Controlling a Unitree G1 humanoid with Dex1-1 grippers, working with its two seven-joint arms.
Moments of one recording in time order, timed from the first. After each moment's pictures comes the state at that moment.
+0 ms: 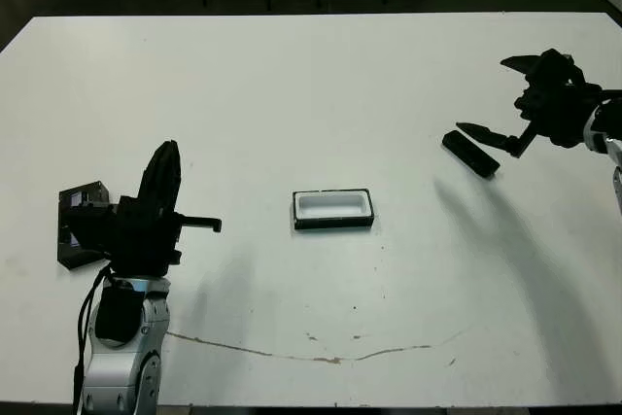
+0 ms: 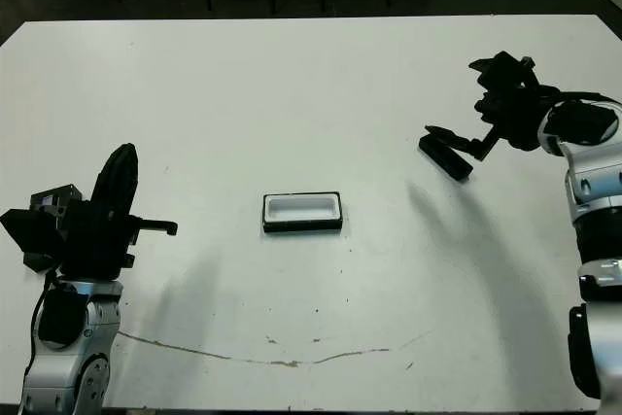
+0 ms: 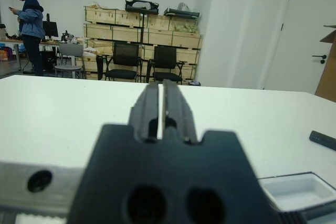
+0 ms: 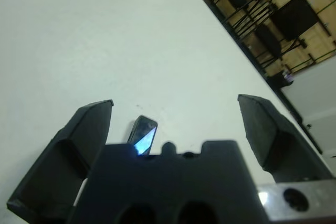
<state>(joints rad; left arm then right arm) 0.16 0.12 0.04 -0.33 -0.19 -0.13 -0.12 -0.75 -0.76 0.10 0.70 -0.05 -0.06 0.89</state>
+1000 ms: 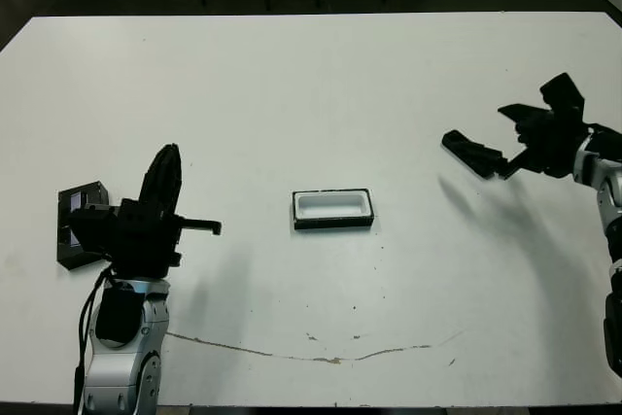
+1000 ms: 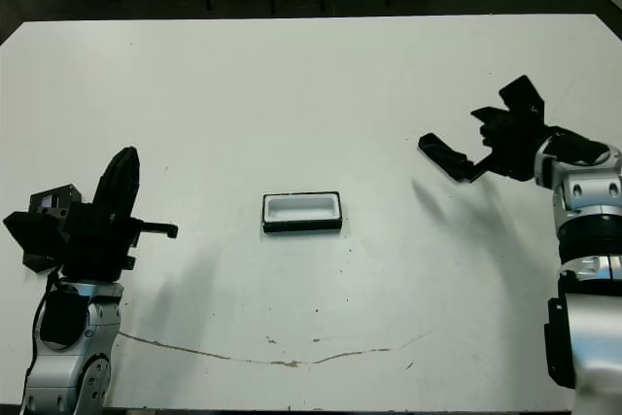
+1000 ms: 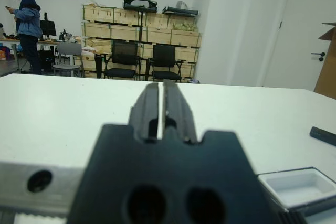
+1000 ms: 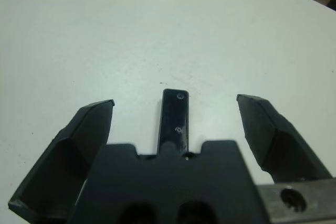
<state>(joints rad) 0.16 0.12 0.05 -0.31 -0.19 -0.17 -0.15 -0.75 -0.67 -0.01 0.89 0.07 0.13 0.93</state>
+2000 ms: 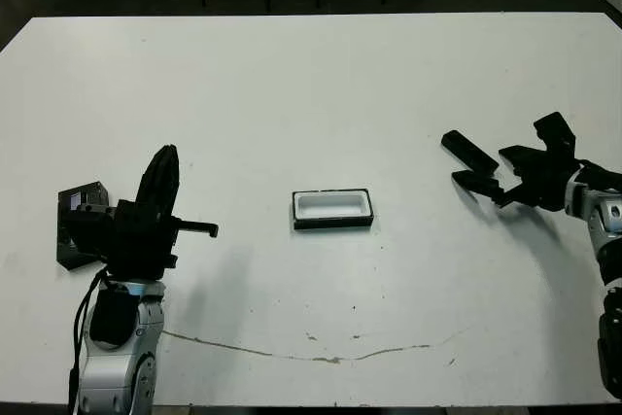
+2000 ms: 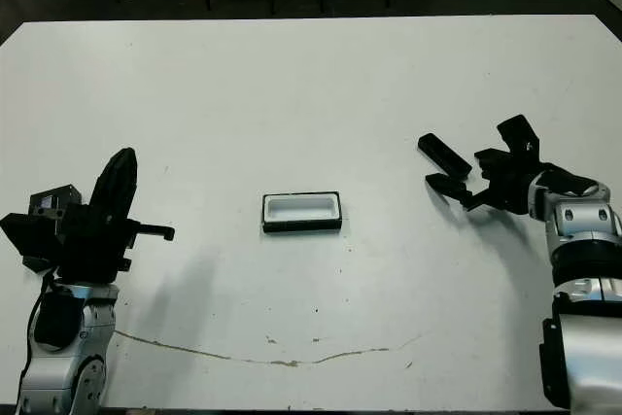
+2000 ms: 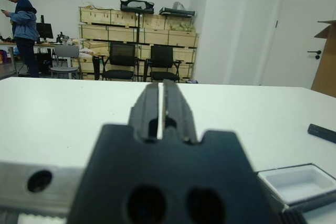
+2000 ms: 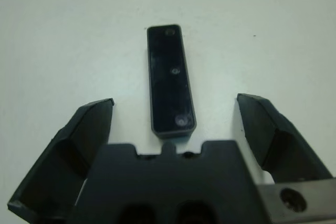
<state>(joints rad) 0.17 0.13 0.06 -0.30 -0.20 -0.17 -0.17 -0.66 -0.62 -0.05 0.89 0.10 0.25 0.81</state>
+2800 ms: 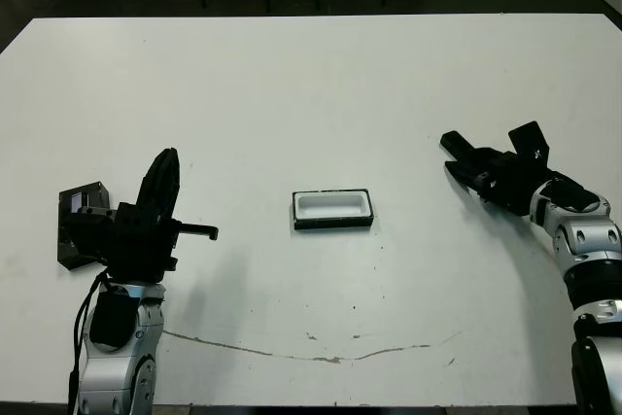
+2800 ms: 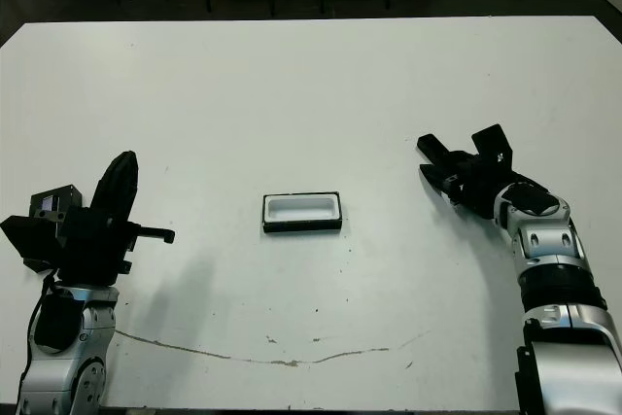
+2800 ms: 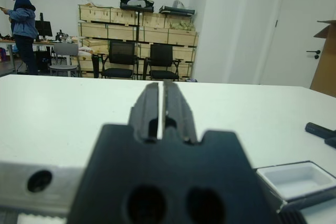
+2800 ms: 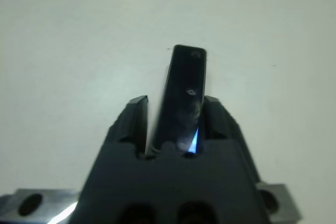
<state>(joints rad) 0.18 0.13 0.06 -0.30 -0.21 -0.18 -0.18 -0.58 -0.56 -0.02 0.79 0.09 0.13 0.74</state>
